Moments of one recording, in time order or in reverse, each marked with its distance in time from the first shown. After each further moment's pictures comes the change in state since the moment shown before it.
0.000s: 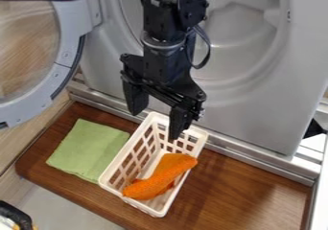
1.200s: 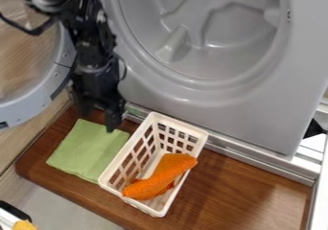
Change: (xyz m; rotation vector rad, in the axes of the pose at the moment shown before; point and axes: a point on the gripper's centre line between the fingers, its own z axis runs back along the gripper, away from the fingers) arm 0.005 0.137 -0.113 0.038 0.023 0.050
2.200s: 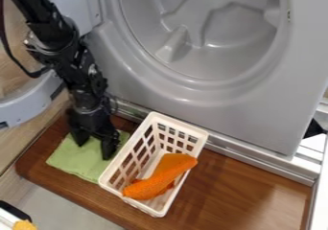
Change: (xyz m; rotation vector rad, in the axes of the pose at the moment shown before) arm -0.007 0.005 -0.065 -0.005 -0.037 0.089
